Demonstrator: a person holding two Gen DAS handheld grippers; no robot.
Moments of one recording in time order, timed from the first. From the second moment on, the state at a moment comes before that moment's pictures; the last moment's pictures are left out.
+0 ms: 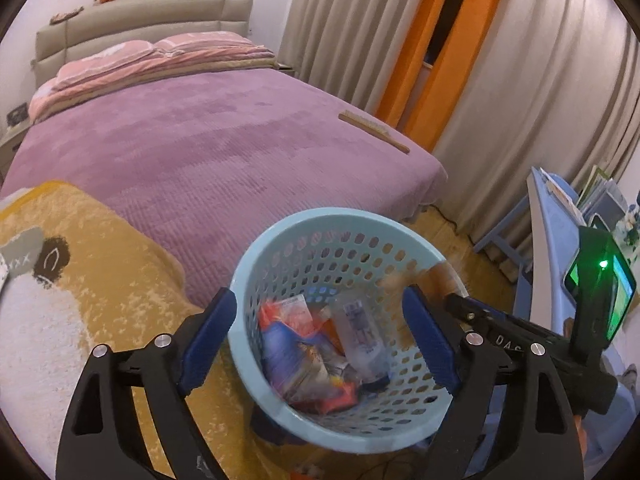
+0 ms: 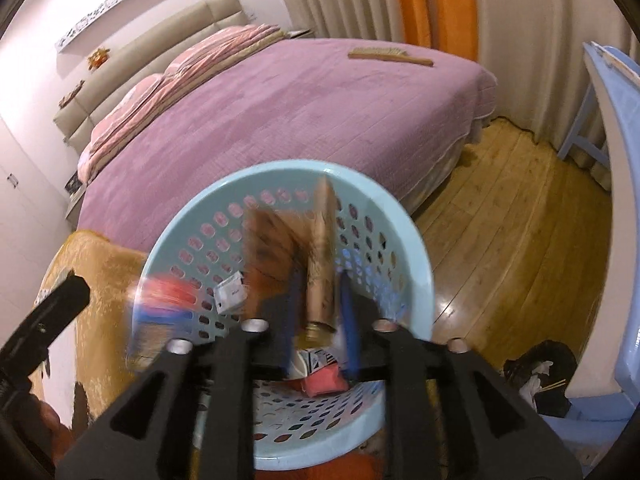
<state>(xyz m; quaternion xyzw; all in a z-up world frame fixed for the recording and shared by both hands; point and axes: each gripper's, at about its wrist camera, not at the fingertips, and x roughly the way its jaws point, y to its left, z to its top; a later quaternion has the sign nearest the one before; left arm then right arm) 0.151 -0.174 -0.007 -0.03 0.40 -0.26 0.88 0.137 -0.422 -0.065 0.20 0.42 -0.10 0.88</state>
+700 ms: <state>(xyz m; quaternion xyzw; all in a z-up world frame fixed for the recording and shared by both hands) 0.111 -0.079 0.036 -0.06 0.34 -0.23 0.91 0.110 -0.381 -0.022 0.17 0.36 -0.06 0.92</state>
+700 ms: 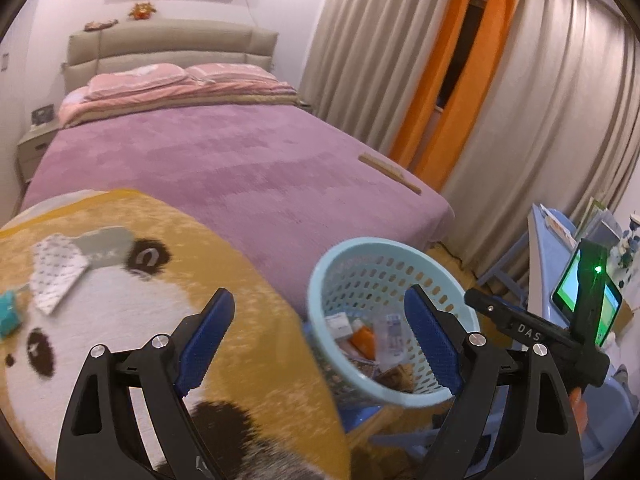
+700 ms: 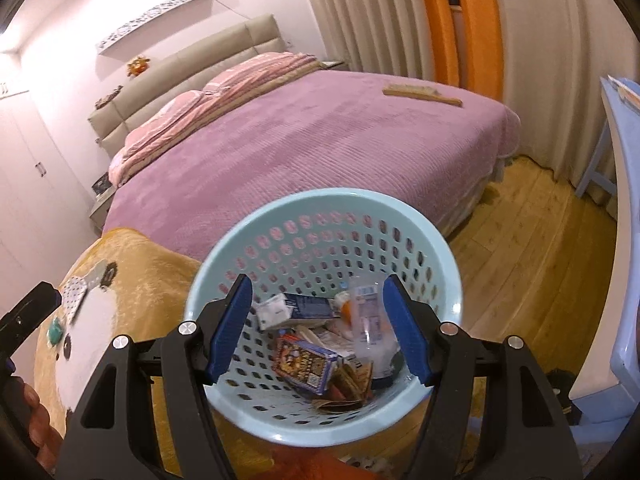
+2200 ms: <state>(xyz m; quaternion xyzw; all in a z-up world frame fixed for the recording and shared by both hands) 0.166 0.195 -0.036 -0.08 0.39 0.02 0.92 0.249 -0.011 -0.056 0.06 0.45 0.18 0.87</state>
